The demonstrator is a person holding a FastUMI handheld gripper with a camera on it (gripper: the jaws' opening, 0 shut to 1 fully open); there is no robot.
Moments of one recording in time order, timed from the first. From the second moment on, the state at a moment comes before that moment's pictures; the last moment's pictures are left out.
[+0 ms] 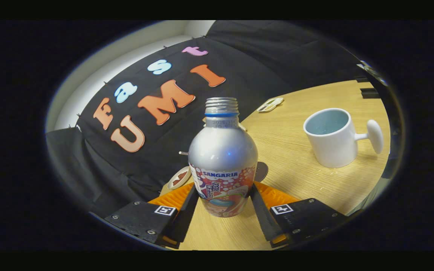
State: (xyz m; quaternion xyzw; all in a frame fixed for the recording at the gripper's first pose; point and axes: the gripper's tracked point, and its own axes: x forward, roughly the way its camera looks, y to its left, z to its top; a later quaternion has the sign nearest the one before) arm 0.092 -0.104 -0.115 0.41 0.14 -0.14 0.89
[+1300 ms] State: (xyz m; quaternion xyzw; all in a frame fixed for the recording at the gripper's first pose) arm 0.121 -0.147 -0.076 0.69 0.04 -0.18 0.70
